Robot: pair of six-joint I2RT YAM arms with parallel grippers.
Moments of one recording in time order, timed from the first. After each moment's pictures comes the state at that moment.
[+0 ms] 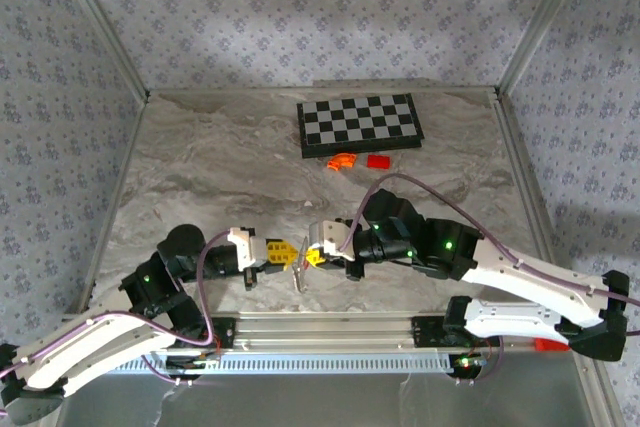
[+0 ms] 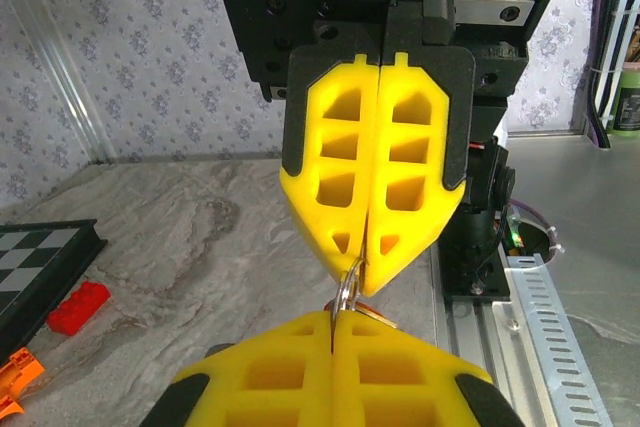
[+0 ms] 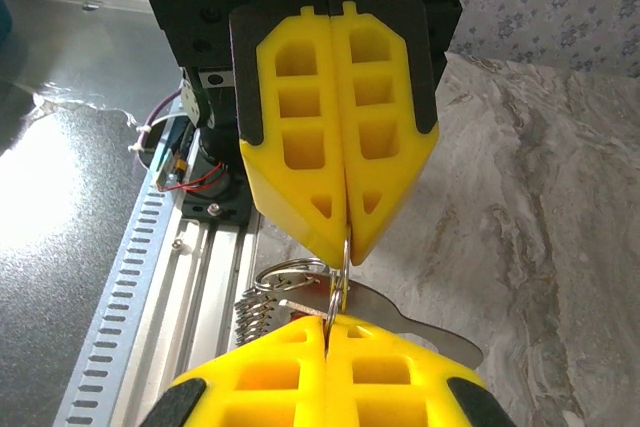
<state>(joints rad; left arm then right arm) -0.98 0.49 0.52 -0.12 0.44 0.15 1.16 1.01 1.01 -0.49 -0.32 -0.37</state>
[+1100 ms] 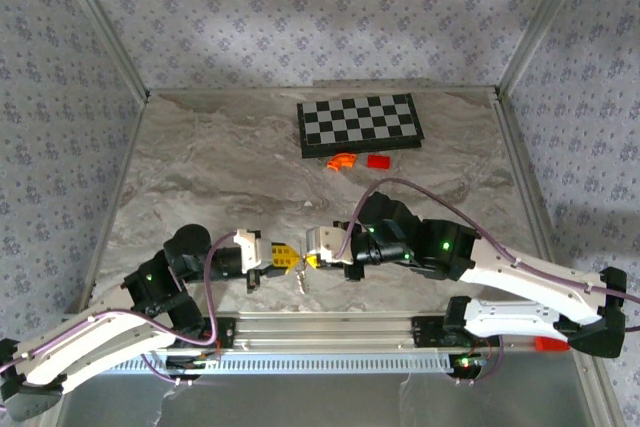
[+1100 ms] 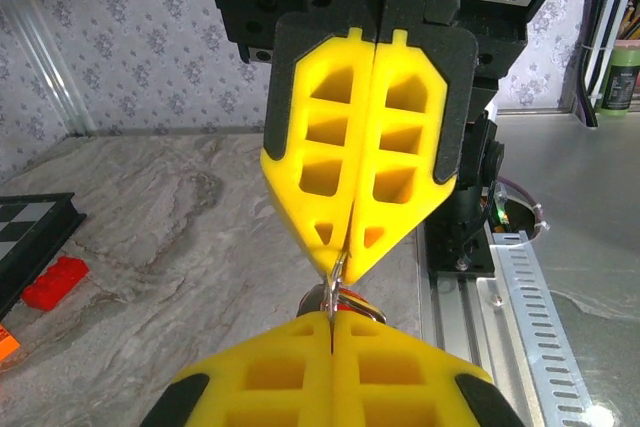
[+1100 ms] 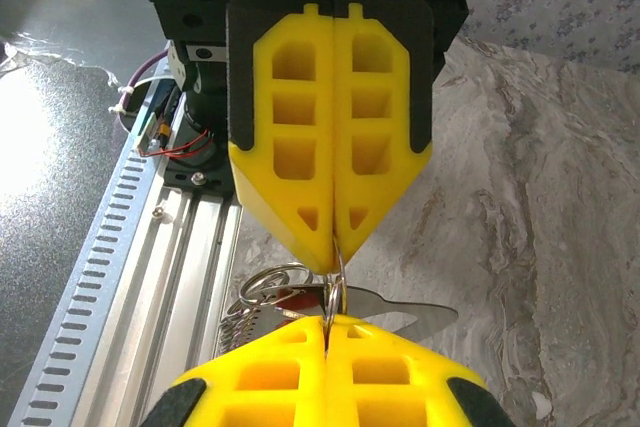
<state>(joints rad) -1.00 0.51 0.52 -0.17 0.43 0.15 1.18 1.02 1.02 -0.53 -0.27 -0.44</state>
